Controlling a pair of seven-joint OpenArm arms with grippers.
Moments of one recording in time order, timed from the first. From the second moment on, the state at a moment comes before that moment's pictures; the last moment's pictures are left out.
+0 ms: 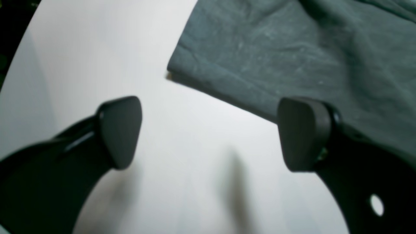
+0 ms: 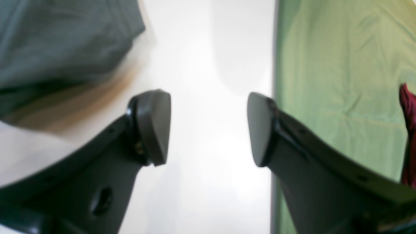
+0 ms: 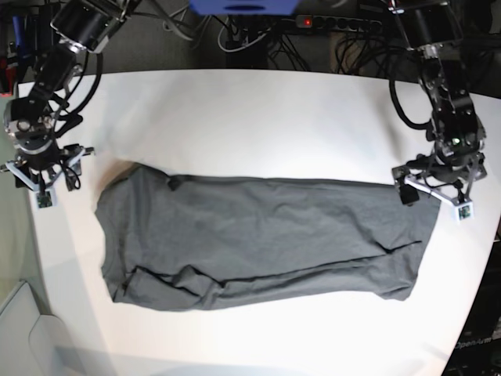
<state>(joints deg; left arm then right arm) 1.6 -12.2 -20.1 96.6 -10.5 0.4 50.3 0.1 1.9 38.9 95.8 -20.8 40.2 -30.4</state>
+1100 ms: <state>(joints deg) 1.9 -9.8 -24.9 97.0 -10.7 -4.5 50.2 0.1 2.6 39.1 95.7 -20.8 40.2 -30.4</state>
